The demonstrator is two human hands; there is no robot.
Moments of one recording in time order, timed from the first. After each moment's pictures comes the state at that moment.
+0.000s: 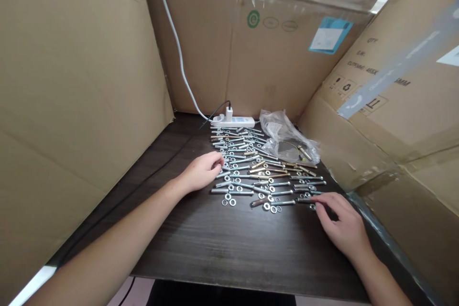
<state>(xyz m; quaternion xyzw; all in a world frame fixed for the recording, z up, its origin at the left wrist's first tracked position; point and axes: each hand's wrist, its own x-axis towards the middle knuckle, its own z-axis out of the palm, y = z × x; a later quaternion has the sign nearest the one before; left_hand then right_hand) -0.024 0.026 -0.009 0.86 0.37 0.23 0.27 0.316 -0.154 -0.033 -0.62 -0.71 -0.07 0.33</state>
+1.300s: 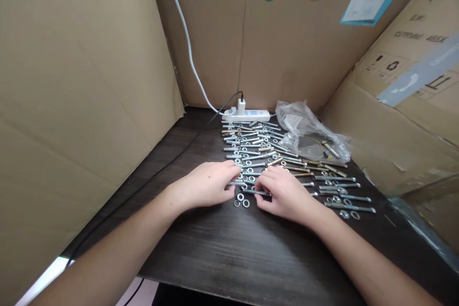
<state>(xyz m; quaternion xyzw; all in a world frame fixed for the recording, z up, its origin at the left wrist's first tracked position) -0.027 -0.012 0.024 0.93 0.33 0.05 0.13 0.192 -0.059 -0.009 -0.46 -0.87 0.04 0.16</state>
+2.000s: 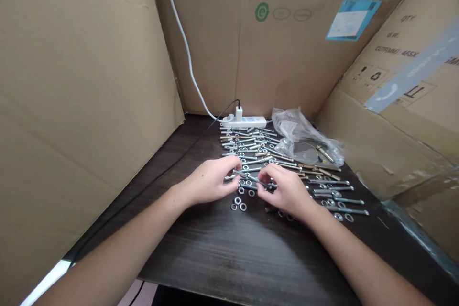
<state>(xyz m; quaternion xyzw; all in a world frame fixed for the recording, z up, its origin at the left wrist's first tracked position) -0.022 -0.010 0.026 0.91 0.32 0.20 0.18 0.200 -0.055 -0.007 -0.49 -0.82 0.03 0.30</state>
